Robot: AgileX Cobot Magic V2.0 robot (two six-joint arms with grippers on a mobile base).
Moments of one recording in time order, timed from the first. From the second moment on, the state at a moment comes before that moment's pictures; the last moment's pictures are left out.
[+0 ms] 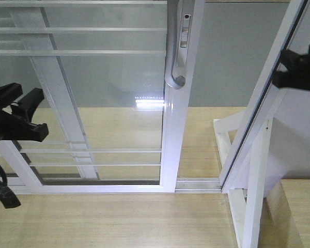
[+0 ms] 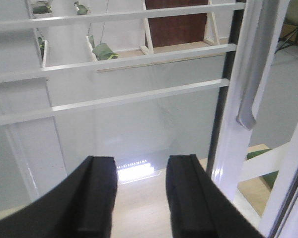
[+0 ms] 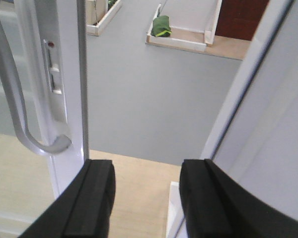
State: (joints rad) left arm -0.31 1.02 -0.40 0.02 -0.35 0.01; right arm 0.15 1.01 -0.72 -0.36 0.15 0.25
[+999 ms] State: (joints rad) left arm -0.49 1.98 -1.31 0.02 -0.51 0.00; right arm 0.15 0.58 -0.40 -0.36 0.26 0.26
